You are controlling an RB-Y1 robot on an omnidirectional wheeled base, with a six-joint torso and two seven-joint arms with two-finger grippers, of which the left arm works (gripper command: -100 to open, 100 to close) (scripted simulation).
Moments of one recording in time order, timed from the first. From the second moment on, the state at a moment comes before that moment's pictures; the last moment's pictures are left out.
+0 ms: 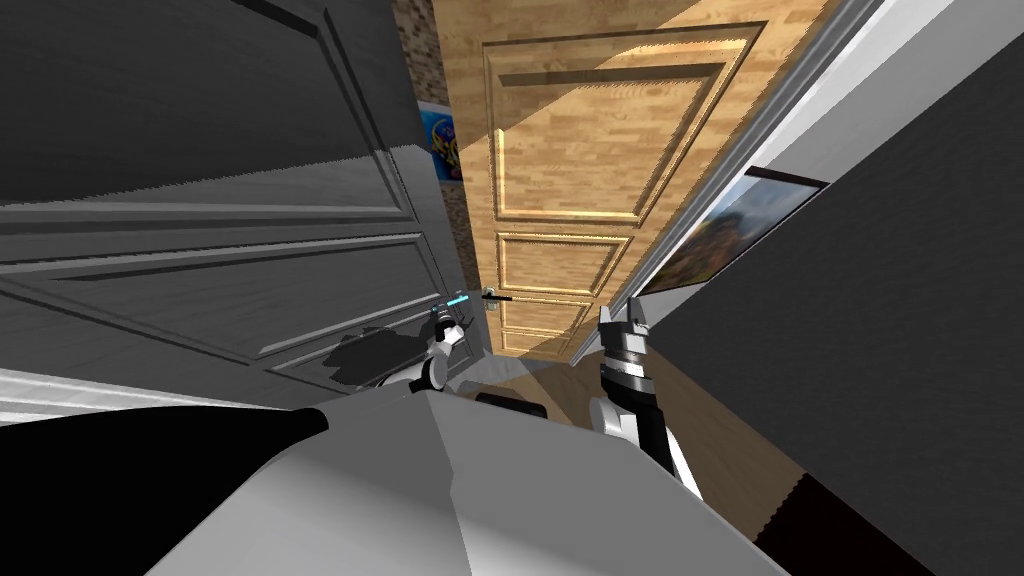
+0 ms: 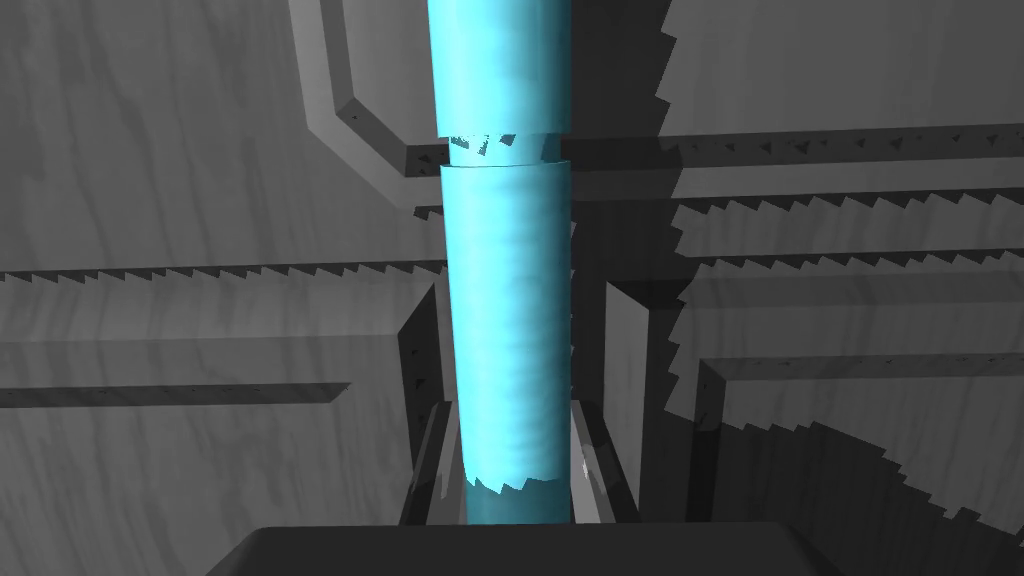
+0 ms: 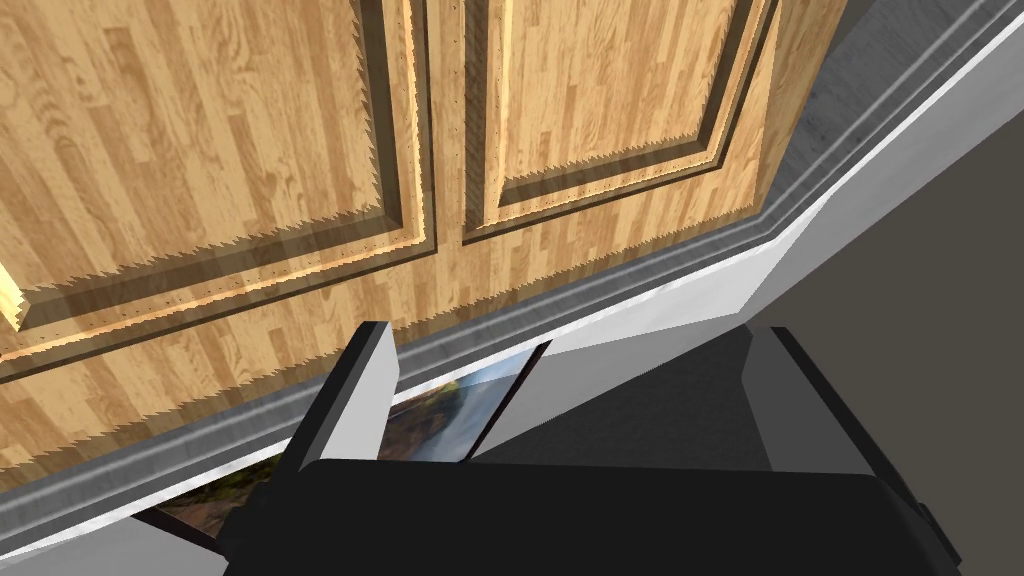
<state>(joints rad) -0.49 0.11 0.73 -0.64 0.28 -0.61 -0.45</state>
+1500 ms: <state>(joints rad) -0.52 0.14 0.82 -0.60 0.32 -0.67 -0.51</state>
